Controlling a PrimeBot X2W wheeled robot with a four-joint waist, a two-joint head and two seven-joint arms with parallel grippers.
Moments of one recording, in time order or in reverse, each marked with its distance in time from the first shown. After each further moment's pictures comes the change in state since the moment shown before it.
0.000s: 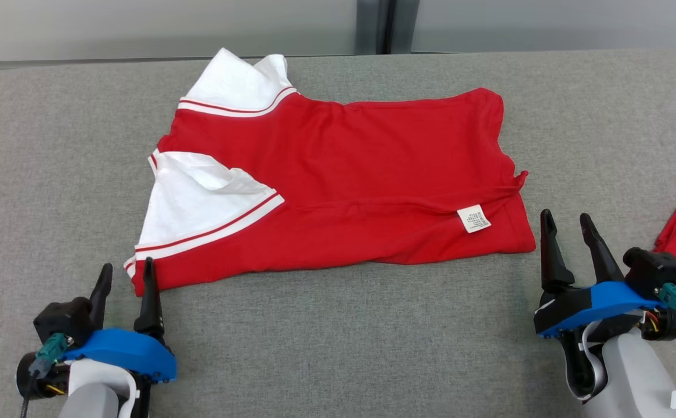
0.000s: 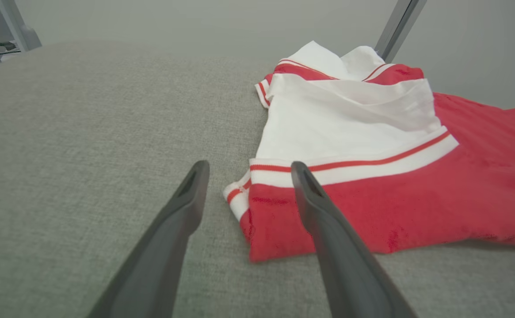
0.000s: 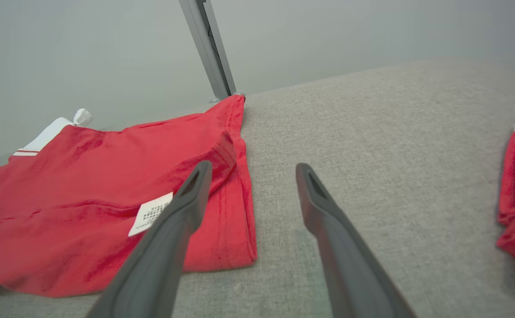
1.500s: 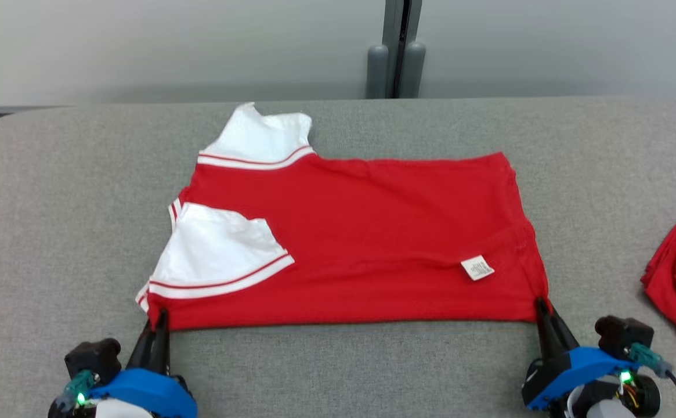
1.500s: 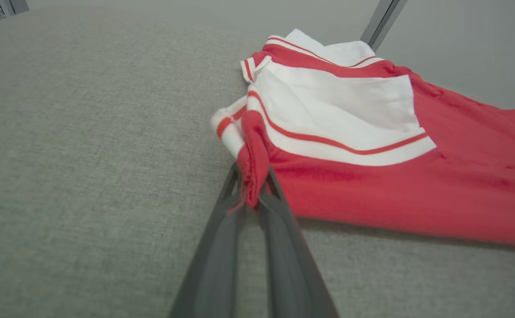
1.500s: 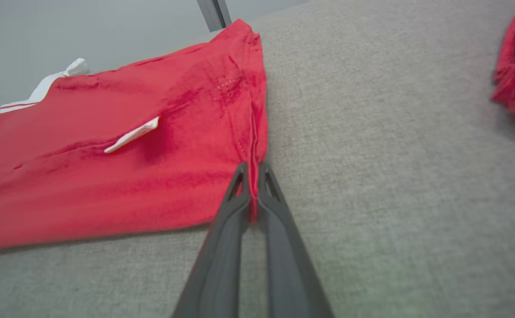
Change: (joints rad) left arm 0.058 -0.003 -0.088 0.091 -0.088 0.000 -0.002; right arm 0.080 0.001 0.044 0.203 0.049 0.000 -0.002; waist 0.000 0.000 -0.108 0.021
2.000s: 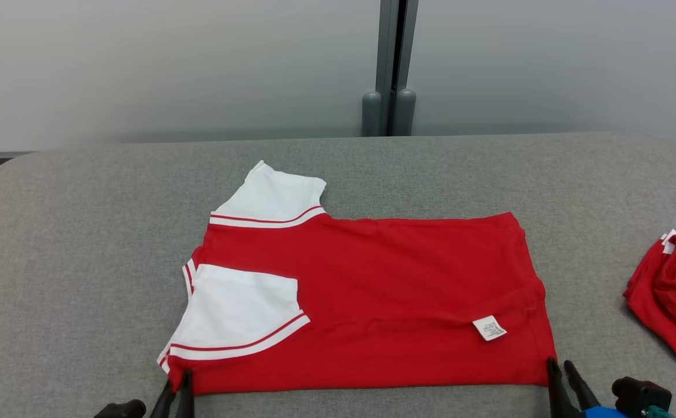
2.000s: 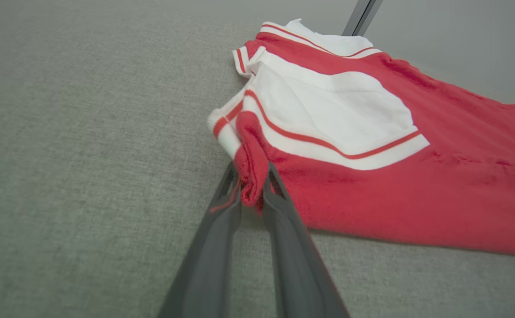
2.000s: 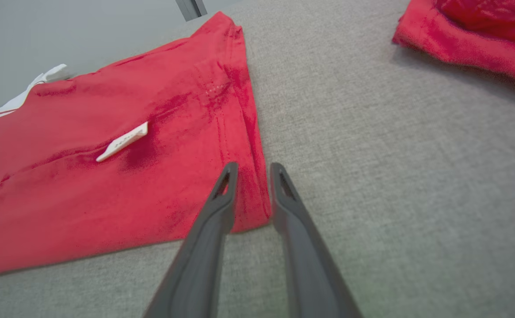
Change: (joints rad) left arm 0.213 -0.074 0.034 -0.088 0.079 0.000 0.000; right arm 0.203 0.000 -0.013 -0.072 0.047 0.000 0.000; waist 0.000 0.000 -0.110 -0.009
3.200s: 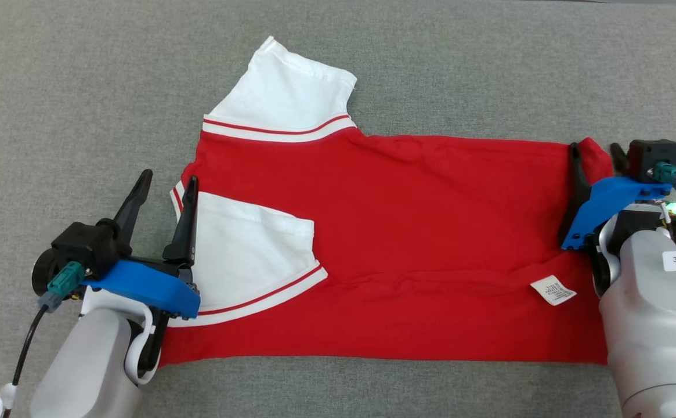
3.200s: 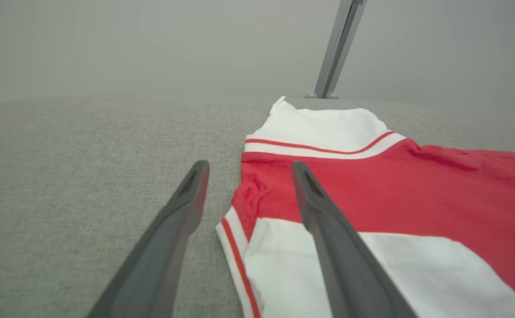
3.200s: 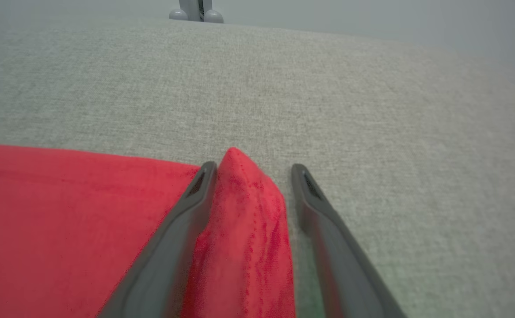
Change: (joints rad) left arm -0.428 0.184 -0.213 -0.146 -0.093 0.000 0.000; right arm -0.722 -0.007 -0.357 0.308 -0.662 0.000 0.123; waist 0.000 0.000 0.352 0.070
